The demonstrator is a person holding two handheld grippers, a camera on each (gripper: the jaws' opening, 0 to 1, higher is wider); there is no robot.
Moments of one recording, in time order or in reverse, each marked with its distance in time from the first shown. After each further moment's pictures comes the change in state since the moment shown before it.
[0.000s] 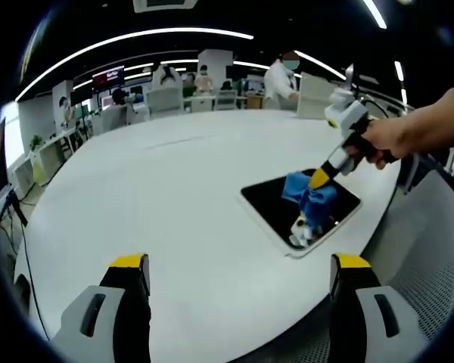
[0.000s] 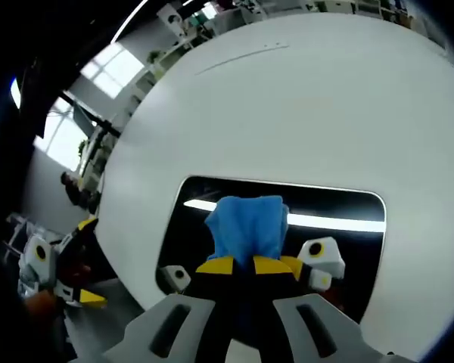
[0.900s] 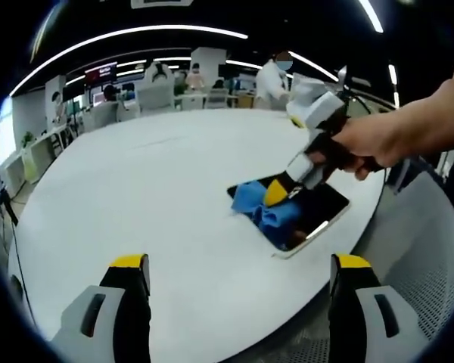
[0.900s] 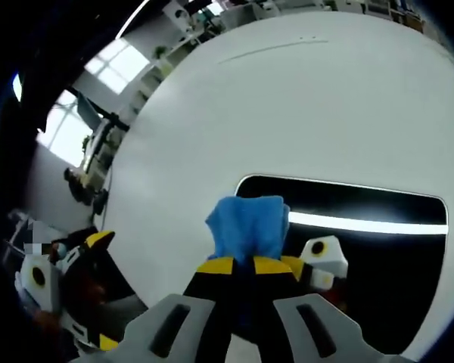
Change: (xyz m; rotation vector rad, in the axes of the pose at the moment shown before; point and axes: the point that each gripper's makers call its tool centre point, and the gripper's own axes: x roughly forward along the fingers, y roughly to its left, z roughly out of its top) left arm 0.001 -0.012 0.000 0.001 0.010 -0.062; right arm 0.036 0.074 0.004 -0.007 0.015 0.038
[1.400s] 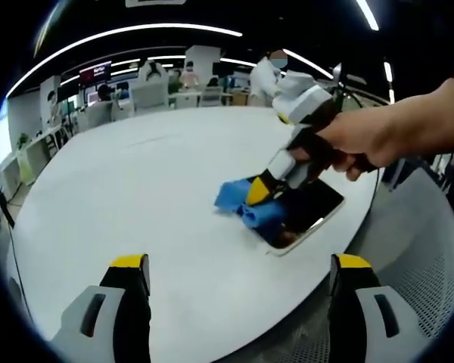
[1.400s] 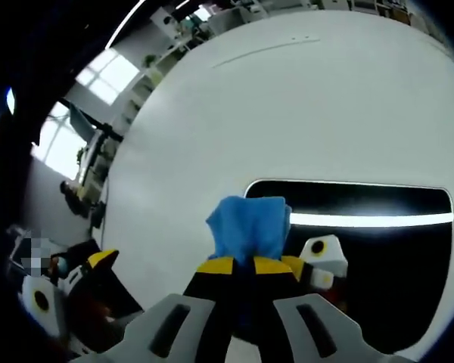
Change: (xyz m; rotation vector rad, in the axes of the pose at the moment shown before) left arm 0.001 -0.007 -0.003 0.000 0.018 -0.037; right arm 0.011 0.018 0.006 0.052 -0.026 -0.036
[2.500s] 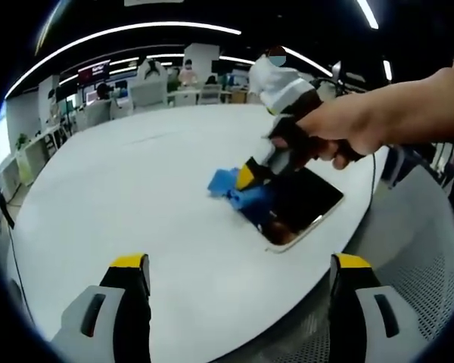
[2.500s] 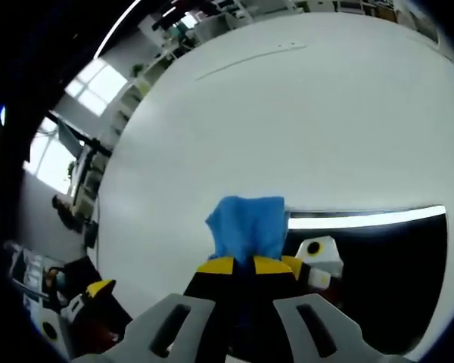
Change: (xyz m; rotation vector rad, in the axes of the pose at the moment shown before) left arm 0.001 0.000 -0.003 0.014 0.019 -0.007; right arm 0.011 -0.013 0.028 0.062 -0.036 -0.057
